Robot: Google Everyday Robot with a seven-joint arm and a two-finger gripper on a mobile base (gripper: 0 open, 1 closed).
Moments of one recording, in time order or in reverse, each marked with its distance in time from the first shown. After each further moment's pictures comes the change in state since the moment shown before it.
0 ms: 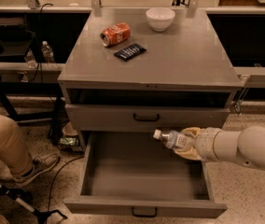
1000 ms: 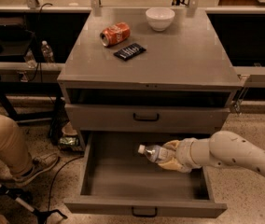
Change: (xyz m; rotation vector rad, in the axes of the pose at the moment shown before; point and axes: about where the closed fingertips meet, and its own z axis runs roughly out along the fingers) arm 0.023 0.051 0.093 -0.190 -0.009 0.062
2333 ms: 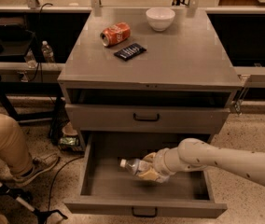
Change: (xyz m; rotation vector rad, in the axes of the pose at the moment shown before) arm 0.014 0.046 0.124 -0.175 0.010 0.047
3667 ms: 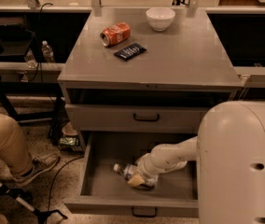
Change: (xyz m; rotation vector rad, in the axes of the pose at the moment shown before) arm 0.020 0.001 0.090 0.030 0.187 0.025
